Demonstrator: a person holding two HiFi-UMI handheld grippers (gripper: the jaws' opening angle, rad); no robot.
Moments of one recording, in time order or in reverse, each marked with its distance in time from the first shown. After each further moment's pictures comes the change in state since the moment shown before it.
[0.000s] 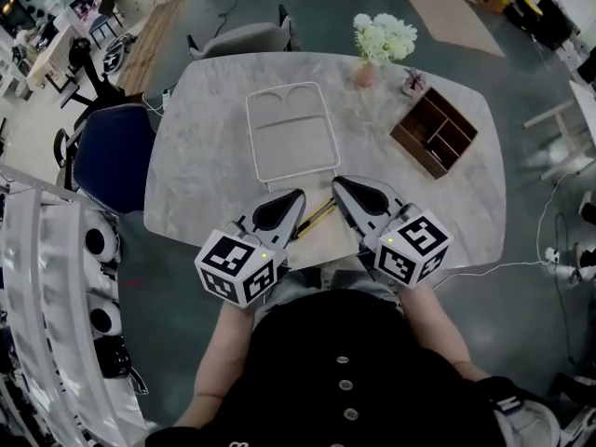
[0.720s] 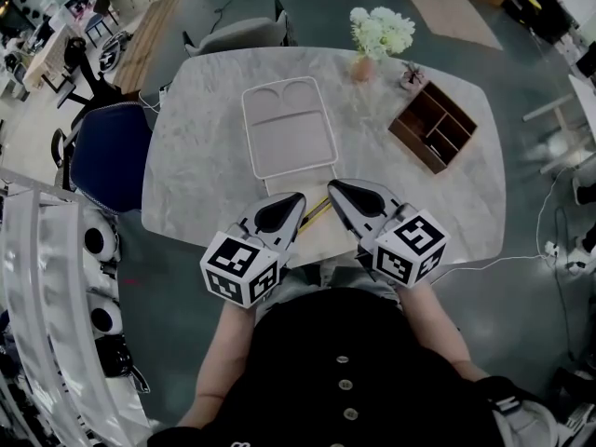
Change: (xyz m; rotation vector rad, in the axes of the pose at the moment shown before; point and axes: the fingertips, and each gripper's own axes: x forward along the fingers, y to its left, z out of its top) left arm 0.006 -0.001 -0.020 0.016 0.065 0.004; right arm 0.001 0.002 -0.013 0.006 0.051 0.017
